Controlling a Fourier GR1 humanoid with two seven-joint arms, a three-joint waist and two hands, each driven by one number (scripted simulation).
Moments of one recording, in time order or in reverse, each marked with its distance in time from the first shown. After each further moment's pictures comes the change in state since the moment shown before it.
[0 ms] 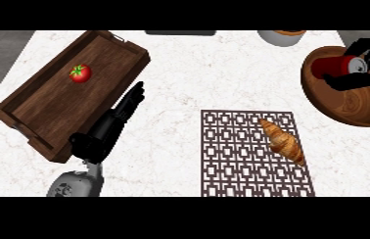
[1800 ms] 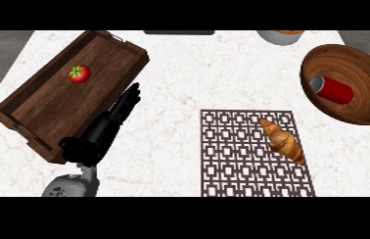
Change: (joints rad) left arm 0.024 0.006 0.018 -0.031 0.010 -0.026 0.001; right arm 0.038 -0.491 -0.603 0.722 -0.565 0.144 -0.550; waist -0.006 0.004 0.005
